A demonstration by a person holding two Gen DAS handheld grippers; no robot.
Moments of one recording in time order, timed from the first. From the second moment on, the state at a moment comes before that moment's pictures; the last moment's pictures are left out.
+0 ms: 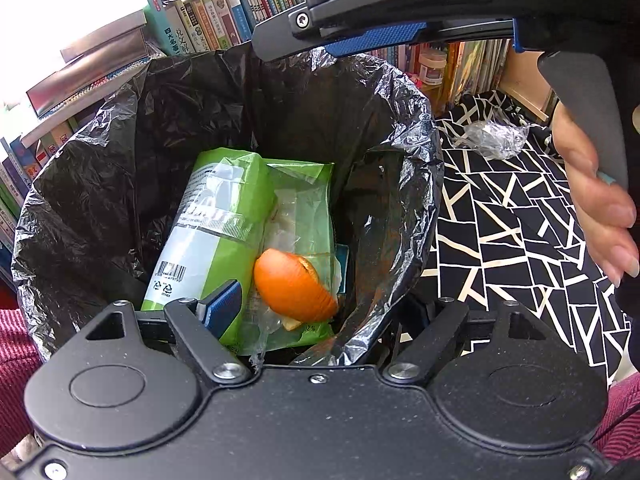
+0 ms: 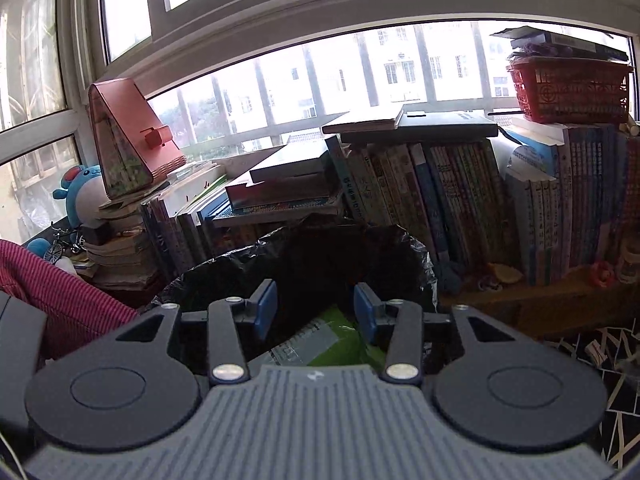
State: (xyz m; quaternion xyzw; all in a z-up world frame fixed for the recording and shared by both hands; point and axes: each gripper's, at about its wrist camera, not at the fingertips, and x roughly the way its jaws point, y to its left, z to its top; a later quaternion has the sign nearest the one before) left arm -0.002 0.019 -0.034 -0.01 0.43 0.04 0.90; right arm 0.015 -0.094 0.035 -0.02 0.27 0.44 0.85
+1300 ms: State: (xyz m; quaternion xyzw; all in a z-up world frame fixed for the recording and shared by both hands) left arm -0.002 0.018 -0.034 -0.01 0.43 0.04 0.90; right arm 0.137 -0.203 -0.052 -0.02 0.34 0.04 0.94
